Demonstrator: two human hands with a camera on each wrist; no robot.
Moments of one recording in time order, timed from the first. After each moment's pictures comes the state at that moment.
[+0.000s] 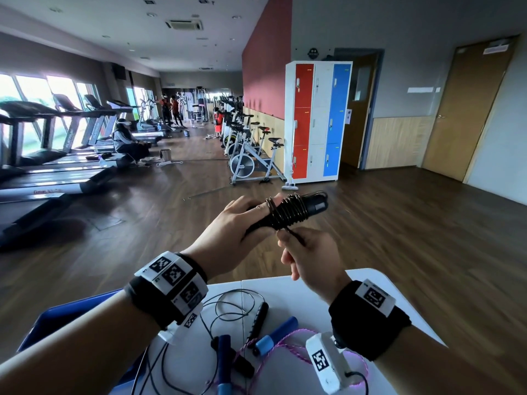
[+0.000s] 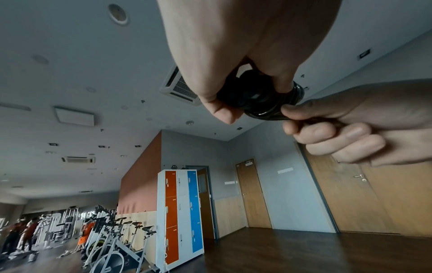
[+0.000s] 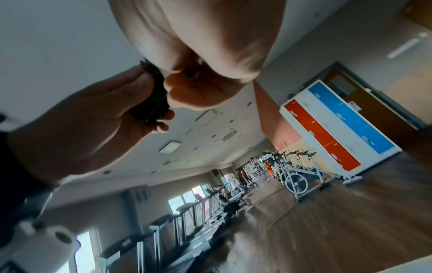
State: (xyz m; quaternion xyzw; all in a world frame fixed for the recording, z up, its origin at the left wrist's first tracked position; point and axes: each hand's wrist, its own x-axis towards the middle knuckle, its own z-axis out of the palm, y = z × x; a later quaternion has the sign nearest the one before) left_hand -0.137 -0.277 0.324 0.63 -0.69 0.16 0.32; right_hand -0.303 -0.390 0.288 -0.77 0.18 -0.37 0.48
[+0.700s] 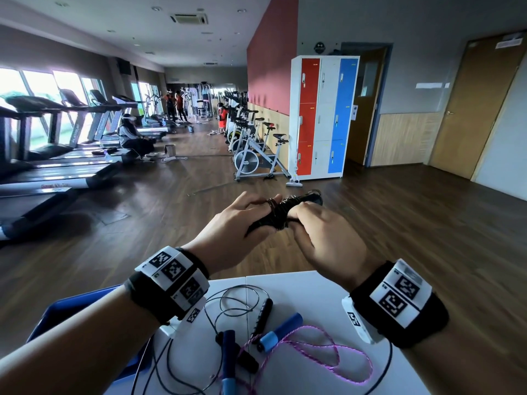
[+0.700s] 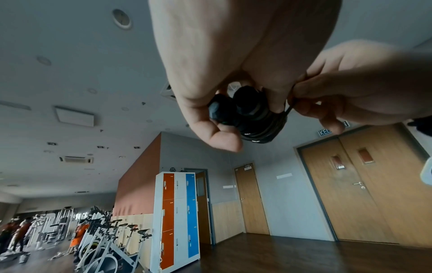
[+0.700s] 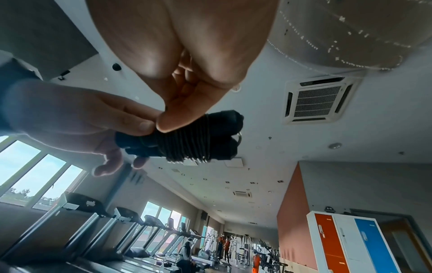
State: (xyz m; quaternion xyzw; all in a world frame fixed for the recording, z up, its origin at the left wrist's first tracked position) left_hand -0.134 -0.270 0.324 0.68 -0.66 0.10 0.30; right_hand -0.316 -0.400 0.323 -0.91 0.06 -0.39 0.09
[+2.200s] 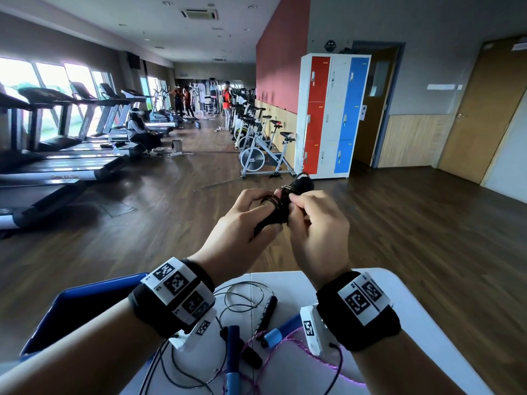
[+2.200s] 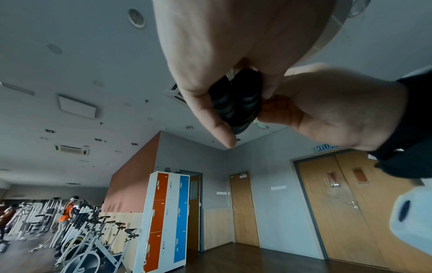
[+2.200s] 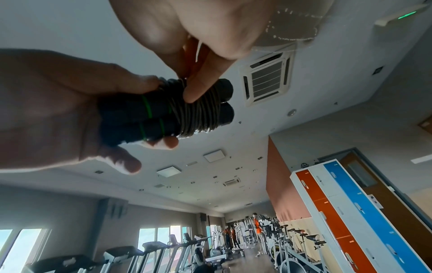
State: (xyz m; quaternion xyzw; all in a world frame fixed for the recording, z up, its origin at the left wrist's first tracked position) left_hand -0.156 -0.249 0.321 0.69 -0.60 0.10 0.39; right_hand -0.275 -0.372 0.310 -0.76 0.09 -0.63 0.14
